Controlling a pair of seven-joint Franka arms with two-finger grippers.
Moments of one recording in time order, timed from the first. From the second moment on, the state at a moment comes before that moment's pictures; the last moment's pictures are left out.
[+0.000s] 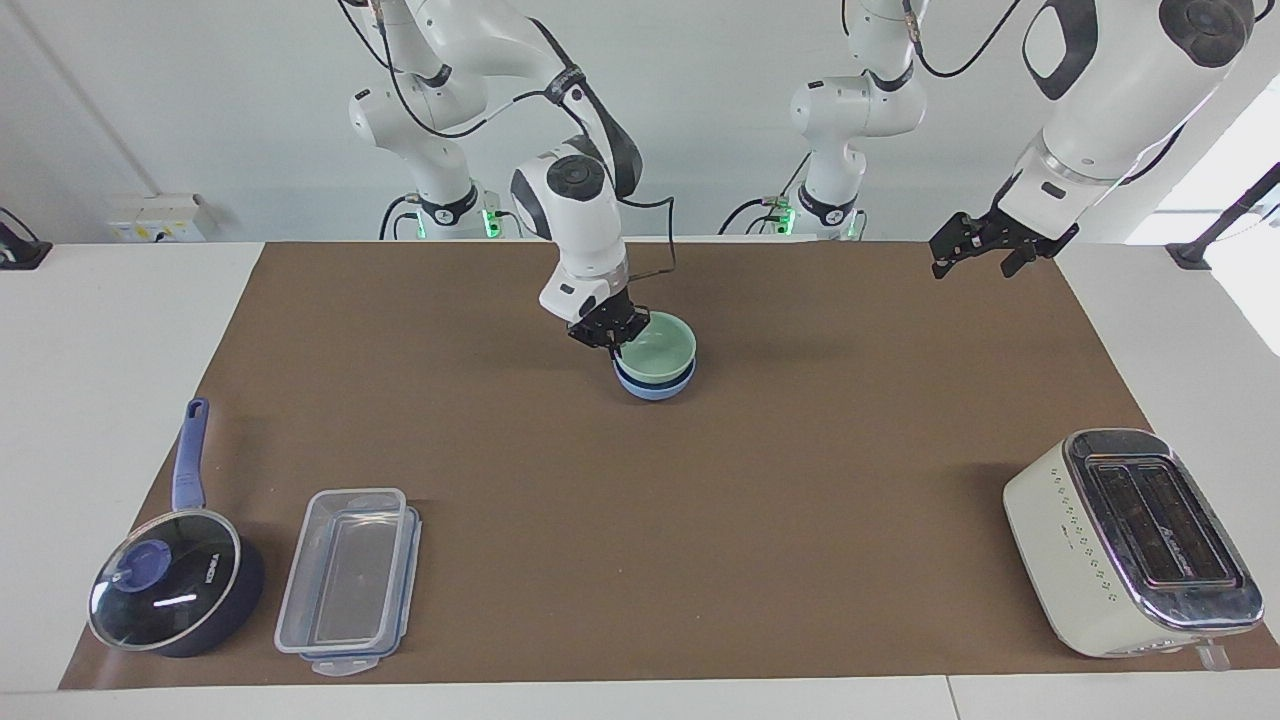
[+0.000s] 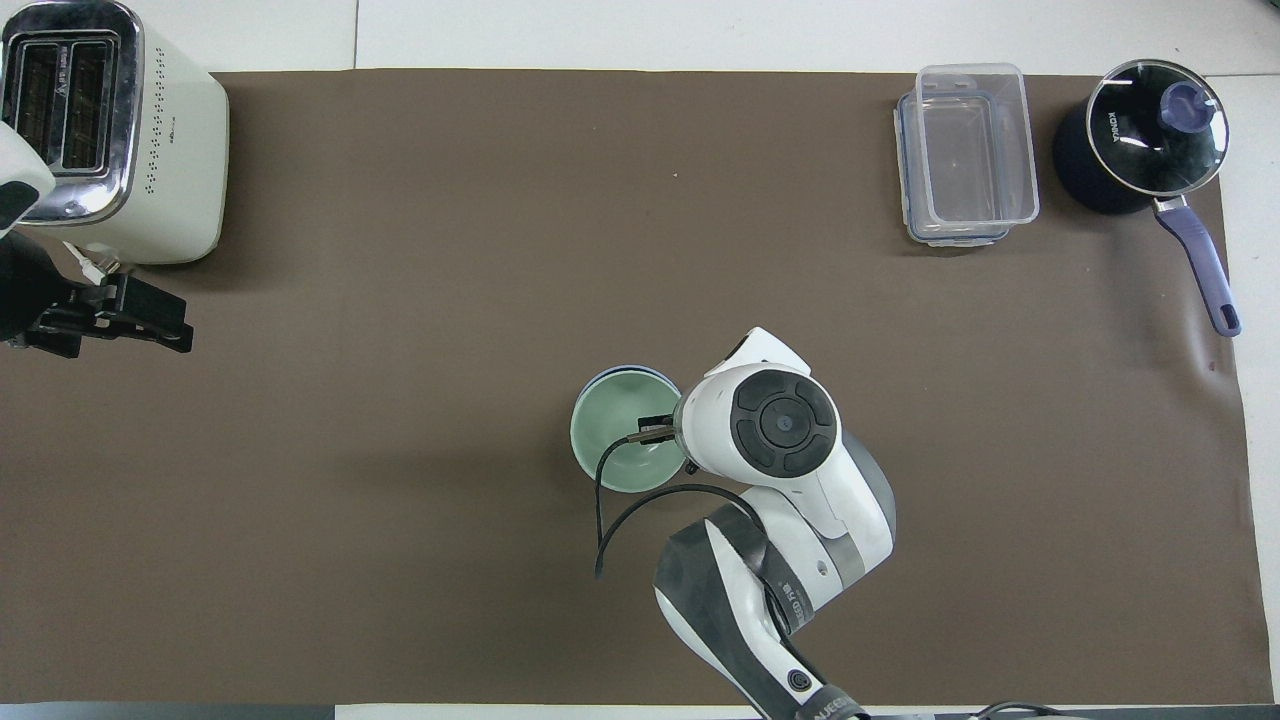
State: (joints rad) left arm -0.03 0.02 -0.06 -1.57 -0.03 1.45 -0.05; right arm 0.54 0.14 0.07 -2.12 0.09 2.35 0.45
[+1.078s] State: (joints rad) left arm -0.03 0.02 -0.06 -1.57 -0.03 1.45 -0.05; right arm 0.54 0.14 0.07 -2.15 0.09 2.44 0.45
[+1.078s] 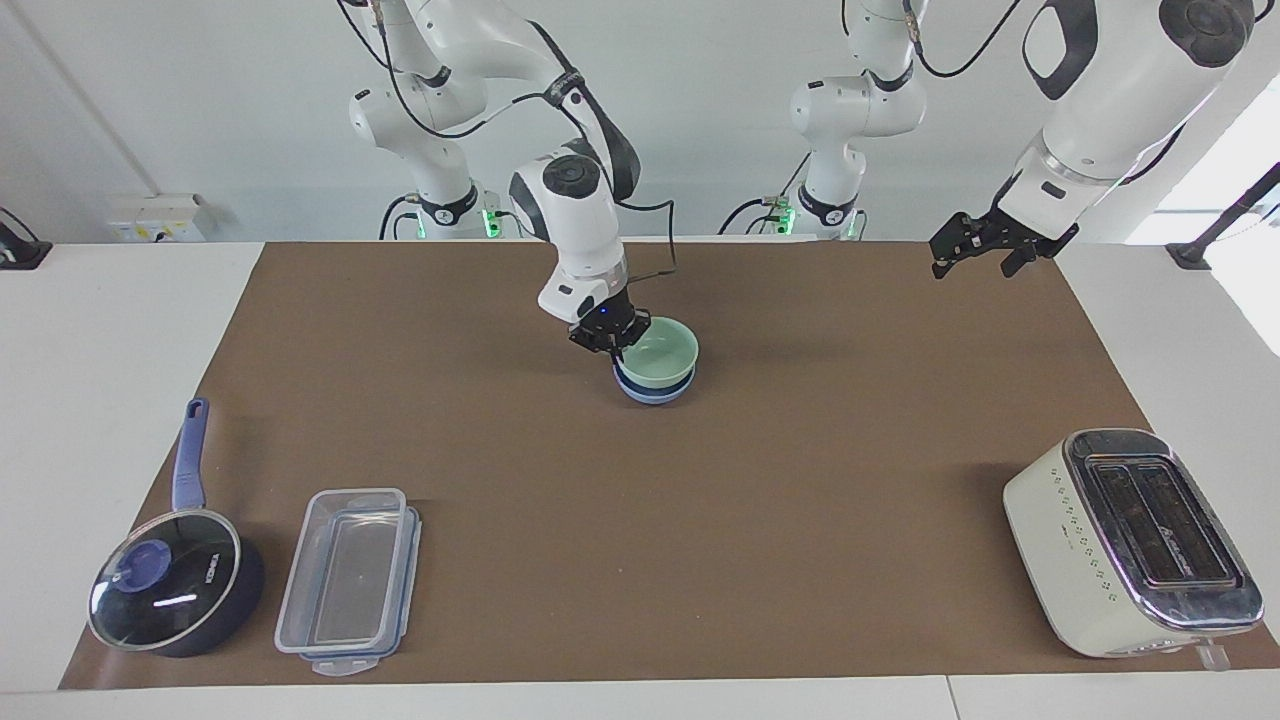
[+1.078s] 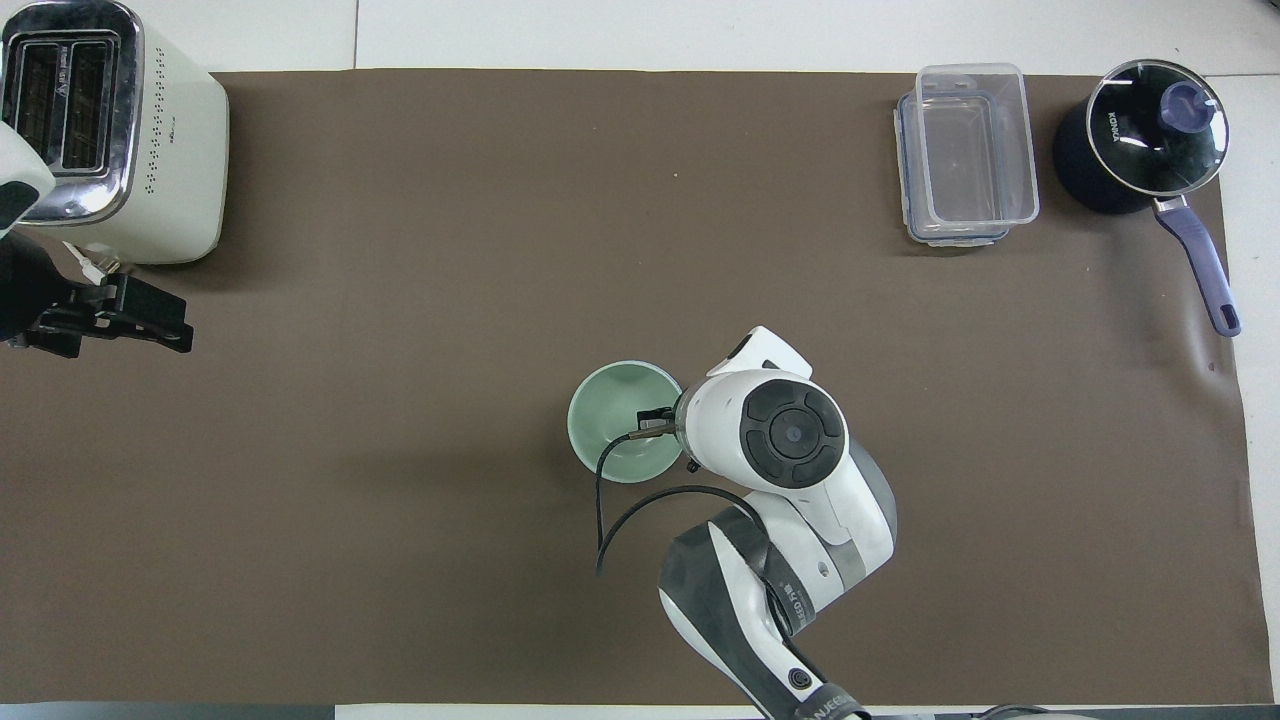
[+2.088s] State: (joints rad) left arm -0.03 0.02 -0.06 -1.57 -0.03 1.45 -0.05; right arm 0.25 -0.09 0.06 -2.13 0.09 2.17 0.29
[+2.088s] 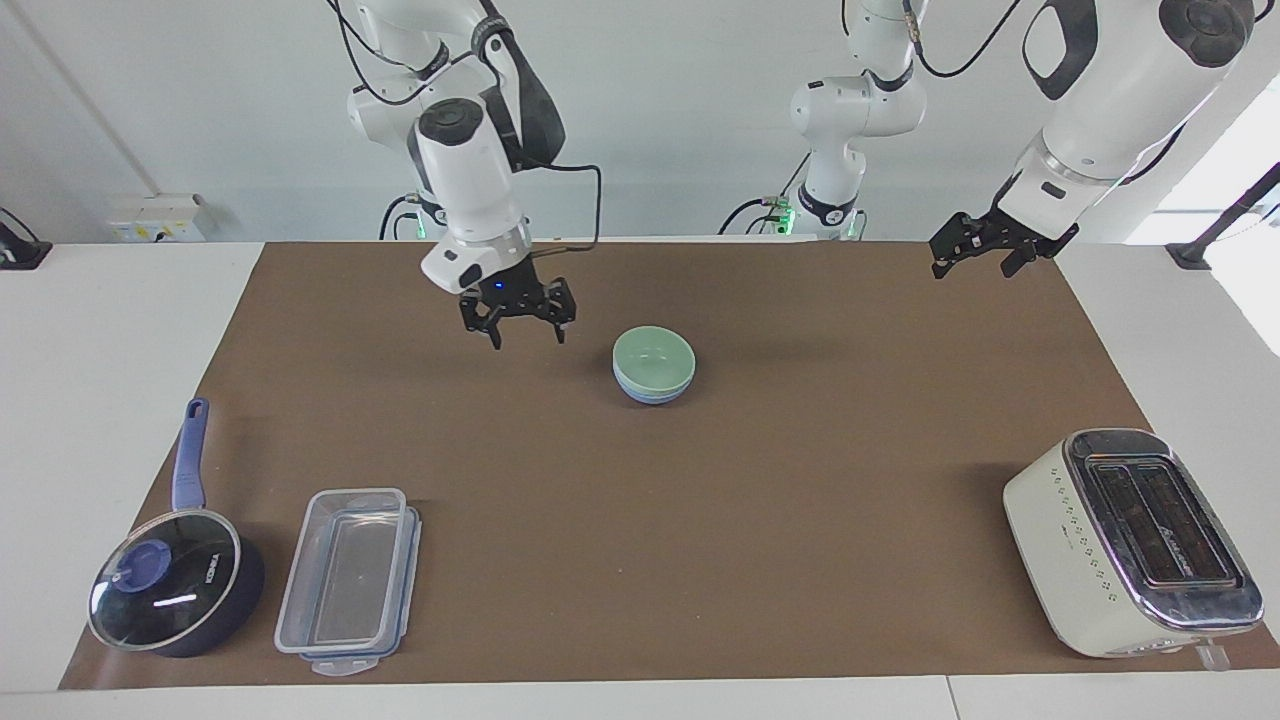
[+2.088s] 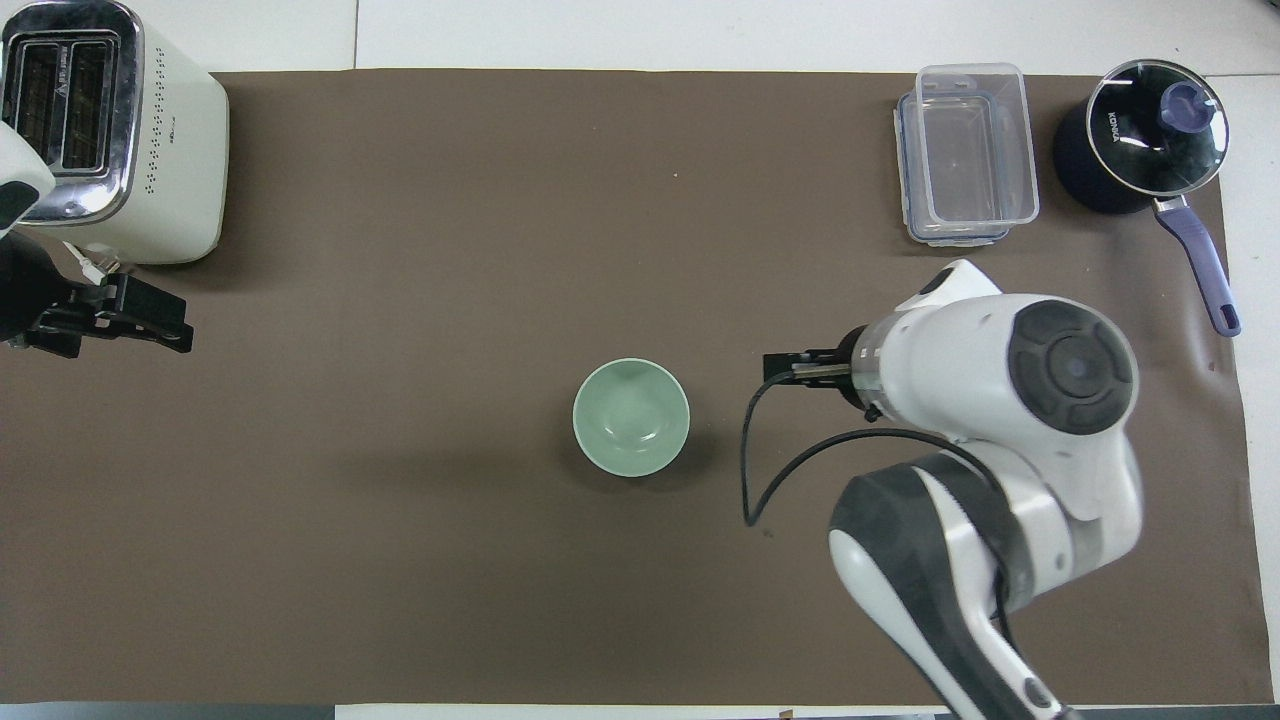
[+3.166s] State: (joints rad) left arm -0.03 0.02 -0.06 -1.57 -0.03 1.45 -0.05; right arm -0.02 -0.08 0.06 -1.87 0.01 1.85 0.22
